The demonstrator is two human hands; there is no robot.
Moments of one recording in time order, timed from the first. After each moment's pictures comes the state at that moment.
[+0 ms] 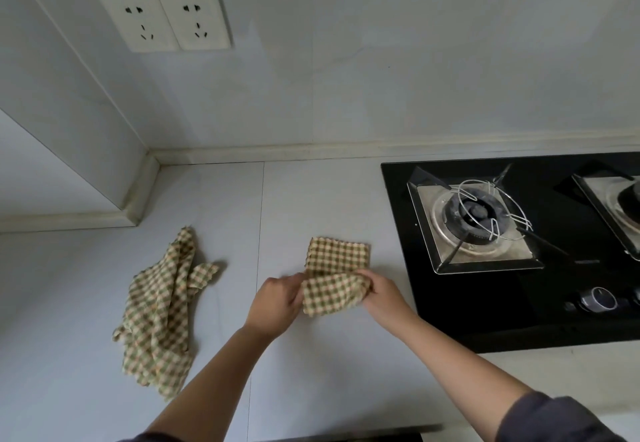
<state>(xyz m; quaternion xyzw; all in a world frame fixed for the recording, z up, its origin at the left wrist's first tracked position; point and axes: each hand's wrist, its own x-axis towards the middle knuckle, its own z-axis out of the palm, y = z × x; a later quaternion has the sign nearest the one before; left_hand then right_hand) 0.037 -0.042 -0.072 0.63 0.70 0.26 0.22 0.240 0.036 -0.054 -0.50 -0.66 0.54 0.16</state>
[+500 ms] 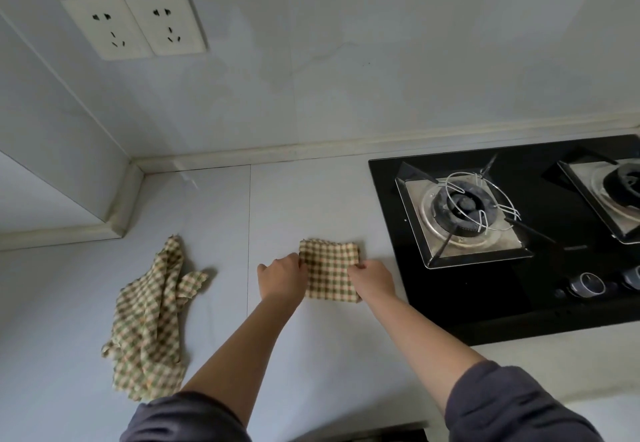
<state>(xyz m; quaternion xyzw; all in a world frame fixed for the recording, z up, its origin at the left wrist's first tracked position) 0.069 0.016 -0.049 0.52 0.84 0.00 0.17 0.216 0.060 -0.052 -0.71 -0.54 0.45 0.07</state>
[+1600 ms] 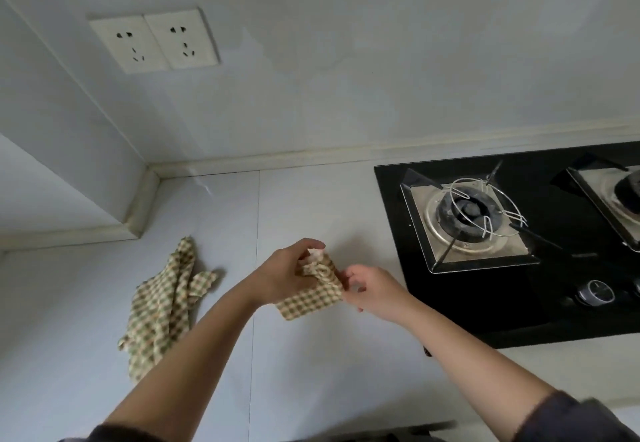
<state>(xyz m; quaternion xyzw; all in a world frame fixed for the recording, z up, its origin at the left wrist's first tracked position) 0.039 -0.001 0.023 0.61 0.64 0.20 0.42 0.243 0.044 -0.007 -0.45 -0.71 0.54 0.06</state>
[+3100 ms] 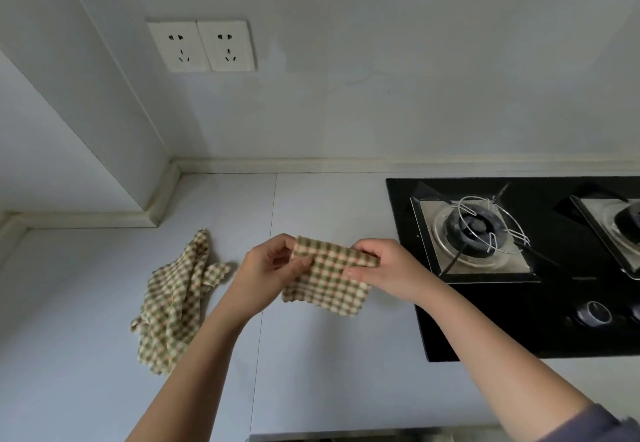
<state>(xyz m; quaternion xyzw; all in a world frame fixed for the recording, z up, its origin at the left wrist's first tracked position) 0.035 -0.057 0.061 0.47 0.62 0.48 0.41 0.235 0.045 0.069 -0.36 -0.74 0.56 0.13</state>
